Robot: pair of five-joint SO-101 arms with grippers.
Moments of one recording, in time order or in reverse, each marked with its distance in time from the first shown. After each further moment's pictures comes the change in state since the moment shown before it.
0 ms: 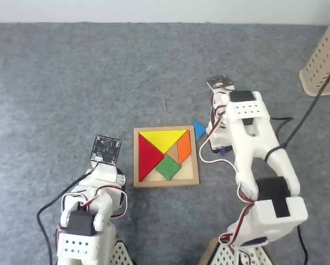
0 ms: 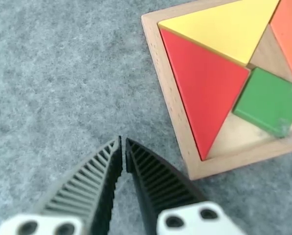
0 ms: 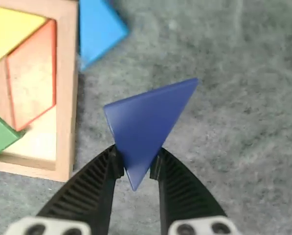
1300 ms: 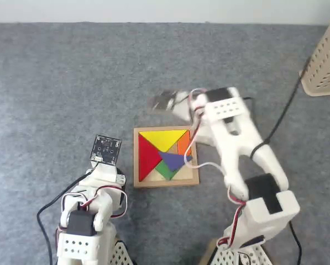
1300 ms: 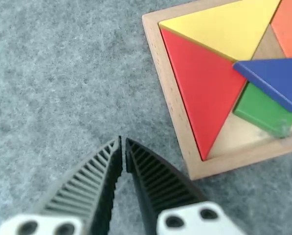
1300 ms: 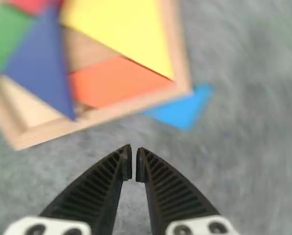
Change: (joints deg) left arm -0.1 0.0 0.0 0.0 0.0; right arm -3.9 2.5 -7.1 -6.1 46.6
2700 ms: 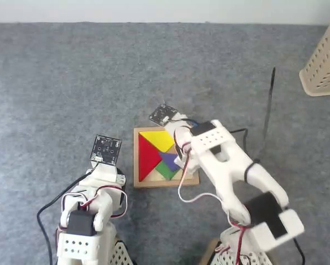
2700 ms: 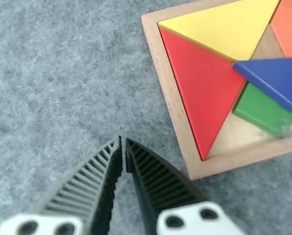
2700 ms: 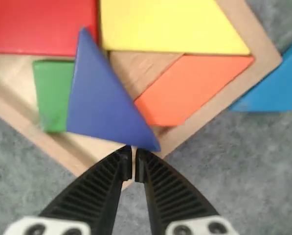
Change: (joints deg) left arm 0.1 0.0 0.0 0.0 0.0; right arm -12.1 -9.1 25.5 -13.0 -30.1
